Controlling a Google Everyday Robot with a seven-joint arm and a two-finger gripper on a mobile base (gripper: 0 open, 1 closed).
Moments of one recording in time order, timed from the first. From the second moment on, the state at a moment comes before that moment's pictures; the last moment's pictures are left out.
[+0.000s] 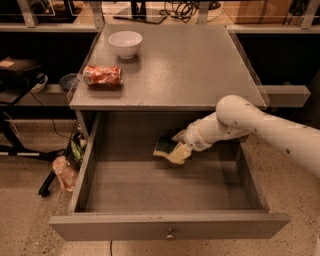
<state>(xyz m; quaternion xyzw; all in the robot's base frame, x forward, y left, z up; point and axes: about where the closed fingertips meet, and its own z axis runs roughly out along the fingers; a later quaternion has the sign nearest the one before) 0.613 -0.053 0.644 -0.57 0.74 0.22 0.29</state>
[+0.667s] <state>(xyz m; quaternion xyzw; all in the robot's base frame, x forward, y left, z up) 0.607 -0.081 0.686 -0.57 0.73 0.20 0.32</state>
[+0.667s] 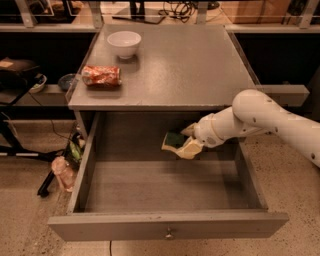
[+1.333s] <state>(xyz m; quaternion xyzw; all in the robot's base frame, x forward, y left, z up) 0.565 -0.132 0.738 -0.52 0.77 0.14 0.35</state>
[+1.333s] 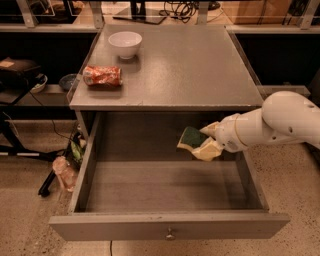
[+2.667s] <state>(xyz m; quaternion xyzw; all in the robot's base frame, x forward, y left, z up) 0.537 -0.110 0.850 -0.54 0.71 0.17 0.42</state>
